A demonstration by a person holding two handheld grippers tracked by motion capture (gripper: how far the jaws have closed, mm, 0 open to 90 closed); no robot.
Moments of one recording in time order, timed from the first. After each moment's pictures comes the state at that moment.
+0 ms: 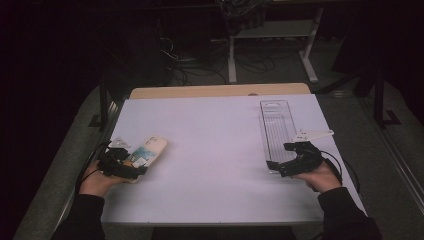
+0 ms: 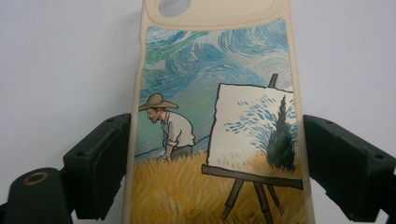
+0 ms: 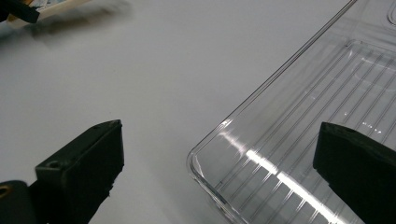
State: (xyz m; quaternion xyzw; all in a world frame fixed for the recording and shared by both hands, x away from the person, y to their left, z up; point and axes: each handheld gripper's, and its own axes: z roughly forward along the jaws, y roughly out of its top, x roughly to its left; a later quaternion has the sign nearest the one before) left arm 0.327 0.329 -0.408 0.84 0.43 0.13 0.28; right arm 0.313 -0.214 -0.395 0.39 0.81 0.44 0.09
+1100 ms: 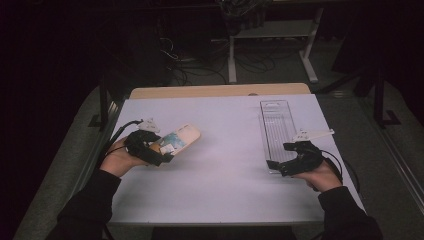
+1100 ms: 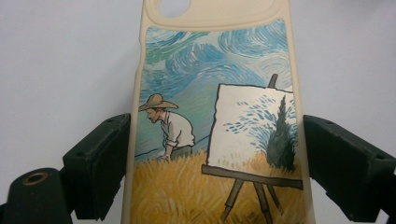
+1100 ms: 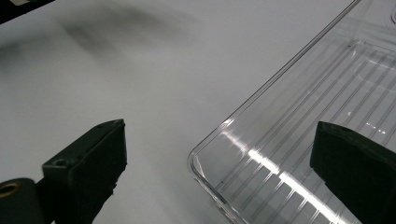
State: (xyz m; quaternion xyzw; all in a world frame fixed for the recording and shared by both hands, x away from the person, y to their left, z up) left arm 0.361 0.251 -0.361 0.90 0.29 0.09 0.32; right arm 0.314 -0.215 -0.394 0.39 0.81 0.44 0.09
